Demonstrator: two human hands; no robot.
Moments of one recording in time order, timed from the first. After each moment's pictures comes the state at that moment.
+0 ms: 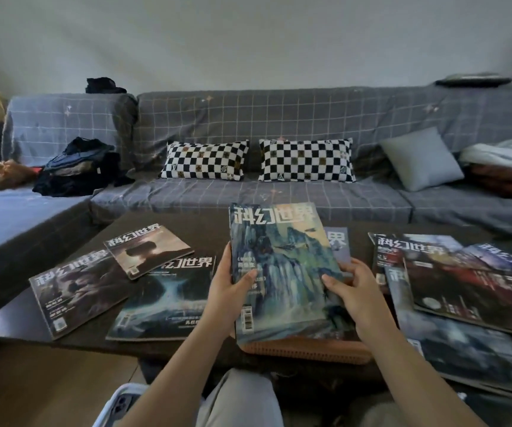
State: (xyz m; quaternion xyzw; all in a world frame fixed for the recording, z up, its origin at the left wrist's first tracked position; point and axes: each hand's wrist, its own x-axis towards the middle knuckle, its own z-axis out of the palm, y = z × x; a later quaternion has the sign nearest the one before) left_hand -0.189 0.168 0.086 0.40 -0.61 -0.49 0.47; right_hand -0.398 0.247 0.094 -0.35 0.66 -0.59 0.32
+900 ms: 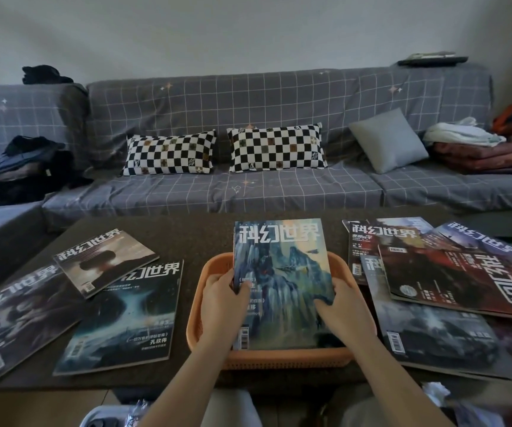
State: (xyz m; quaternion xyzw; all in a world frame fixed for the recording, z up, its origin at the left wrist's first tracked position) left_hand -0.239 0.152 0.060 0.55 -0.72 -0.28 0.32; right_hand -0.432 0.240 0.049 -0.45 0.80 -0.36 0.15
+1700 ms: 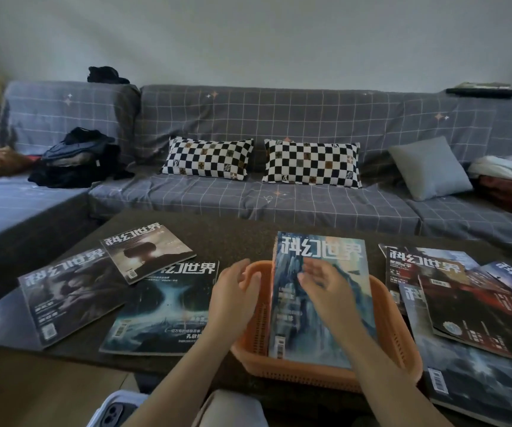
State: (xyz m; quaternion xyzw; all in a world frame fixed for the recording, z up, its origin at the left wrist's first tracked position) left_hand -0.187 0.139 0.088 0.53 -0.67 -0.33 0.40; right_hand -0.346 0.197 0.104 -0.50 0.66 -0.52 0.22
